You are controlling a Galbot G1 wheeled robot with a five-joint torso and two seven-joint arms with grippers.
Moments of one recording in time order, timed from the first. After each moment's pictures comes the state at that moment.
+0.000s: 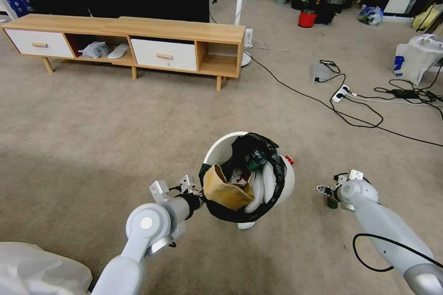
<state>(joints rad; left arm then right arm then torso) 1.16 -1.31 -0.27 -2.00 -1.52 0.63 -0.62 -0.67 0.99 0.16 0.94 1.10 -0.61 0.39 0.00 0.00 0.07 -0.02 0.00</state>
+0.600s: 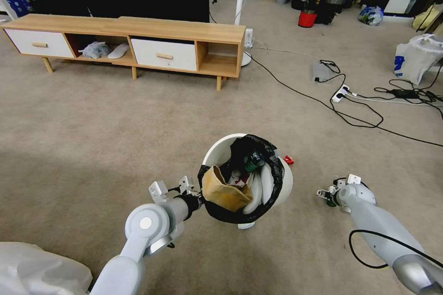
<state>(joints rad) 1.16 -1.30 -0.27 -1.98 -1.52 0.63 -0.62 -0.62 1.02 0.17 0.78 1.02 -0.57 0.30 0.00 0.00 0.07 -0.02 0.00</state>
